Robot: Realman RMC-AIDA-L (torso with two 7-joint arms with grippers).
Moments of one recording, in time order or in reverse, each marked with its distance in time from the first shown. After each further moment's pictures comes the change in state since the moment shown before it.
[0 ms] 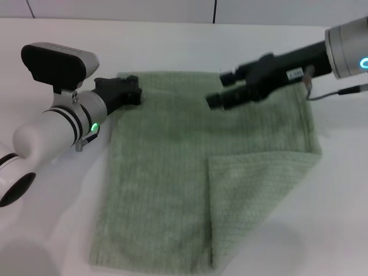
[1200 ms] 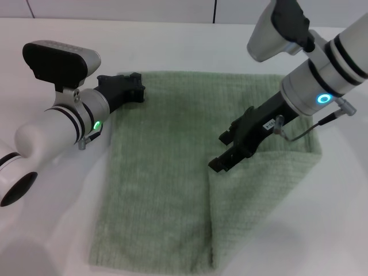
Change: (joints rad) left arm 0.008 0.001 0.000 -0.027 0.000 0.002 0.000; right arm 0.179 0.108 -0.005 0.156 -0.410 -0.027 0.024
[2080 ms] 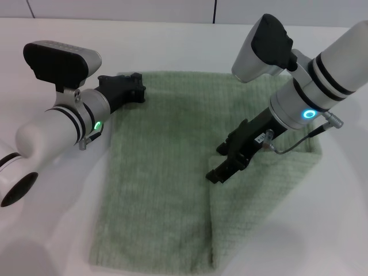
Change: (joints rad) left arm 0.000 -0.002 0.001 0.001 0.000 0.003 0.000; right arm 0.030 0.027 -0.042 0.101 -0.018 0.091 -0.015
